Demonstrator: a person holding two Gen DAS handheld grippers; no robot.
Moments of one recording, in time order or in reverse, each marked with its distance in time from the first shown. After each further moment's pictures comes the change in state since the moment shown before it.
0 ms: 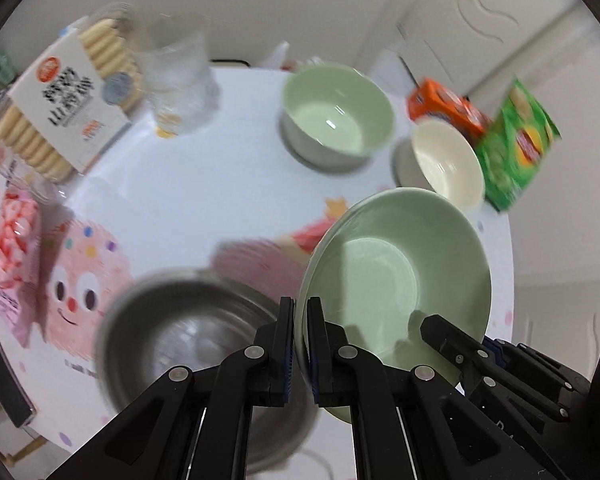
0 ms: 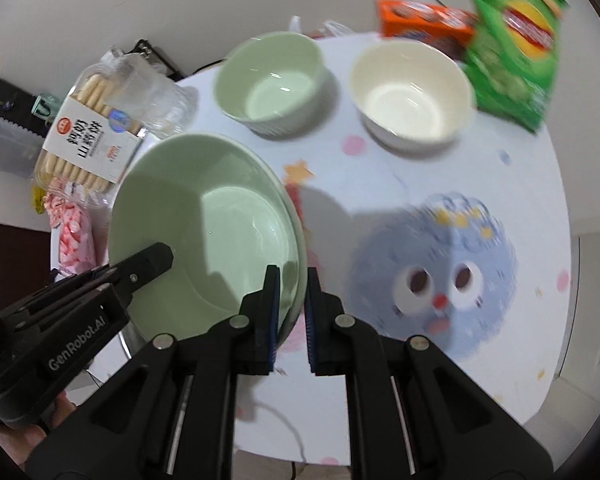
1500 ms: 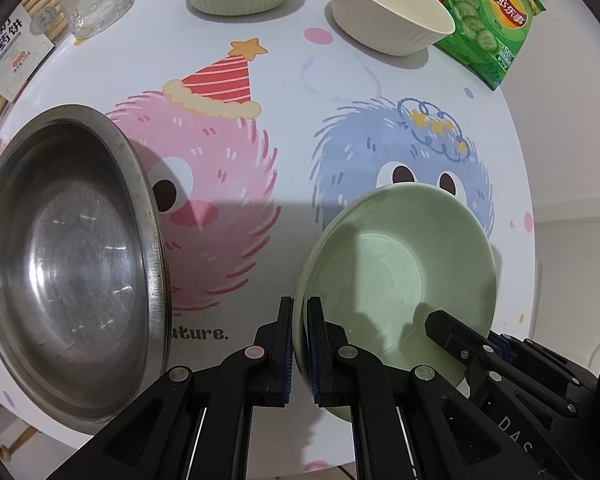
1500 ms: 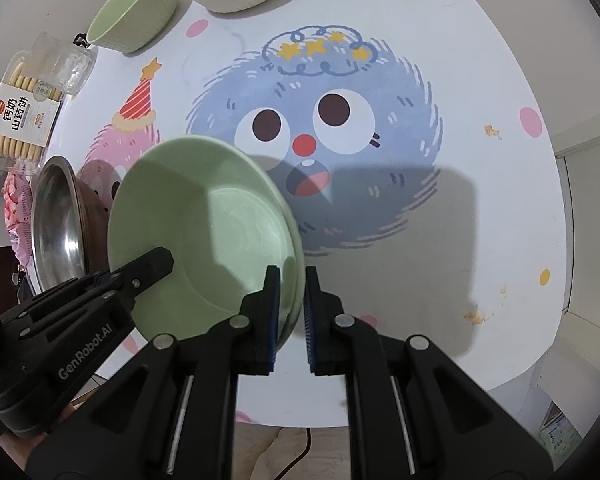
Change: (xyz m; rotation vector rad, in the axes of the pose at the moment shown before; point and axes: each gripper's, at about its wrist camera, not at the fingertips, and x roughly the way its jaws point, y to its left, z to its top) left arm 0.081 -0.073 -0.087 0.066 0.153 0.008; right arm 0.026 -0.109 -0.091 0.147 0.116 -0.045
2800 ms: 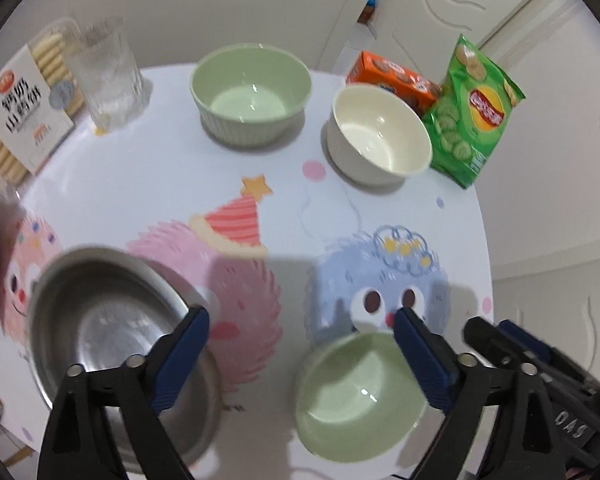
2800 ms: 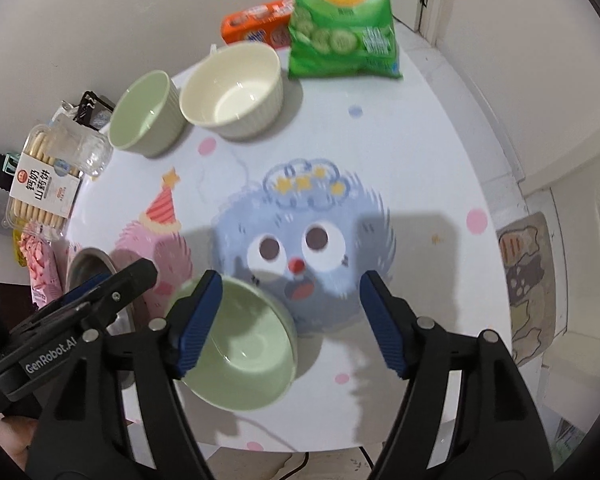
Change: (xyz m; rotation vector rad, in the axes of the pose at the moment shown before) left arm -0.080 0.014 0.054 -0.006 -0.212 -0.027; right arm -0.078 0.000 0.049 0.026 -0.206 -0.011
